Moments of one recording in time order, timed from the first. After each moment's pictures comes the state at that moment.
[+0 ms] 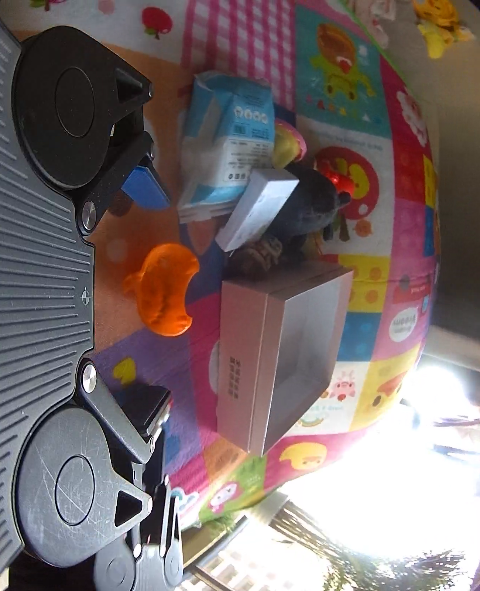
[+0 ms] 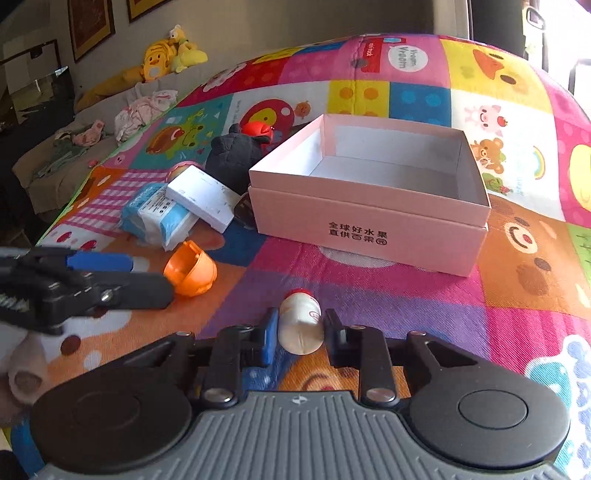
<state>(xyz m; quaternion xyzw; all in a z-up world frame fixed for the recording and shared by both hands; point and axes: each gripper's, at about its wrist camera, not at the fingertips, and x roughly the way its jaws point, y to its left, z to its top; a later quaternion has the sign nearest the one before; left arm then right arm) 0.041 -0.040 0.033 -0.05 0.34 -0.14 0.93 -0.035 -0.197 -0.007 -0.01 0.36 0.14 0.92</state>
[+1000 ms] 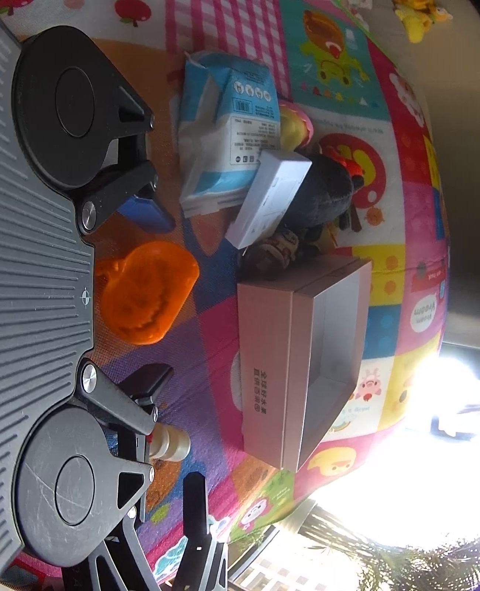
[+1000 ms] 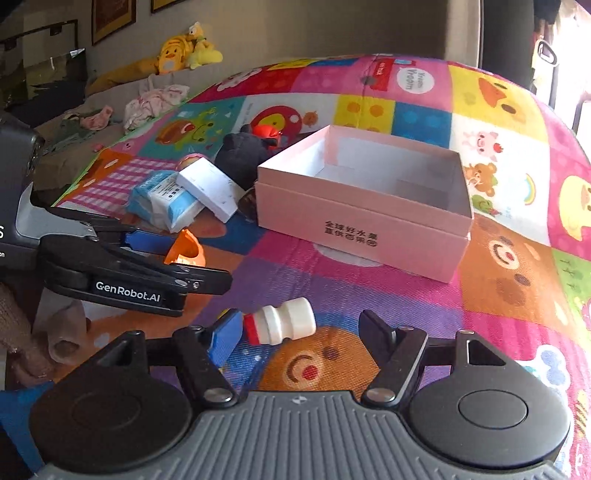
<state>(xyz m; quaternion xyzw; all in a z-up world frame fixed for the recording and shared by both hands) 0.051 -0.044 0.010 -0.01 0.34 -0.15 0.93 -0.043 -0.195 -0.007 -0.04 0.33 0.15 0.93</state>
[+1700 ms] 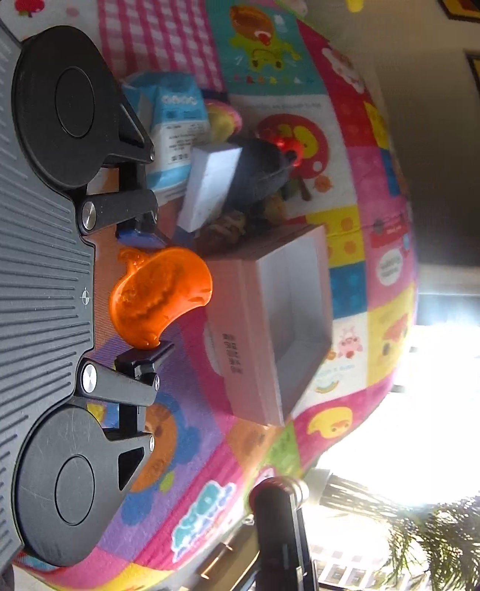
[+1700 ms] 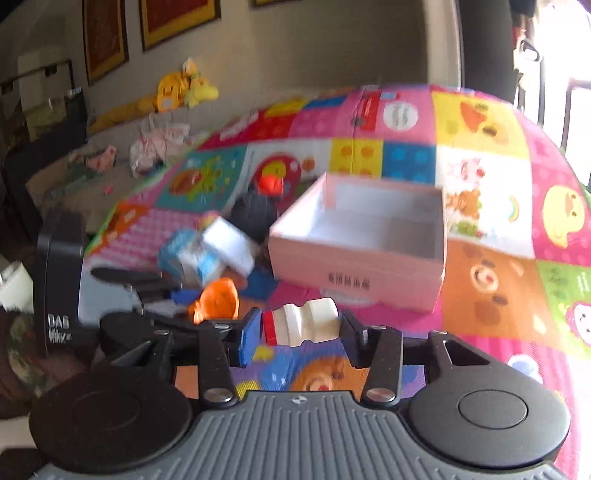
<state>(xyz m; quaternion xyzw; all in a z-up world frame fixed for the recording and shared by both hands) 0.030 -0.049 0.064 0.06 0.29 -0.20 0.93 -0.078 -0.217 0.086 0.02 0.28 0.14 0.95</state>
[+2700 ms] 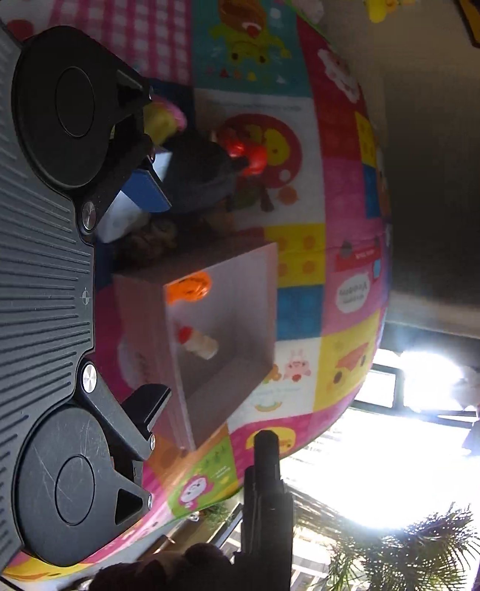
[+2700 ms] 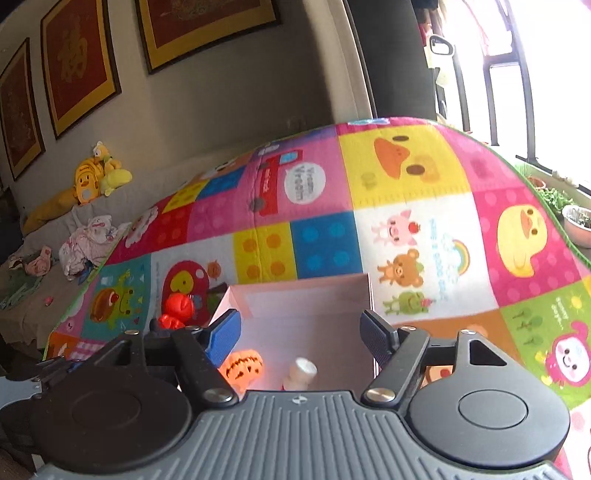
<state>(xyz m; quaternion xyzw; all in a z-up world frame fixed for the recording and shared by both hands) 0.087 -0.039 0.070 -0.02 0.29 -0.20 0.94 0.041 -0.270 0.077 0.11 0.26 0.03 0.96</state>
